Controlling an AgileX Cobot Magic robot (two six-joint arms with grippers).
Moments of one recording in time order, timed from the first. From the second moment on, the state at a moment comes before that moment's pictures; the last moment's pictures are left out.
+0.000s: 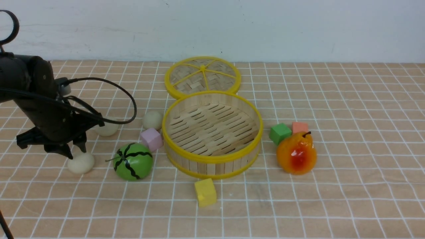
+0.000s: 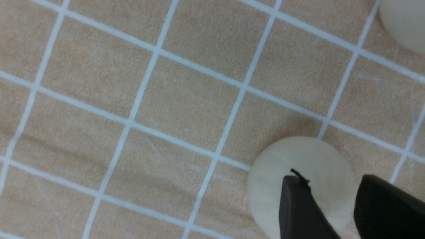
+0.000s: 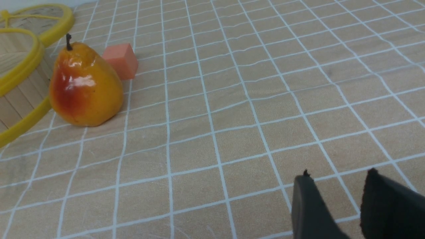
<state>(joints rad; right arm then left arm) 0.00 -0.01 0.02 -0.22 0.40 0.42 -0.01 1.90 -1.35 0.06 0.72 -0.44</state>
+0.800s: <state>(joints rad) 0.00 -0.01 0.02 -0.22 0.40 0.42 -0.01 1.76 -1.41 -0.11 0.83 -0.27</state>
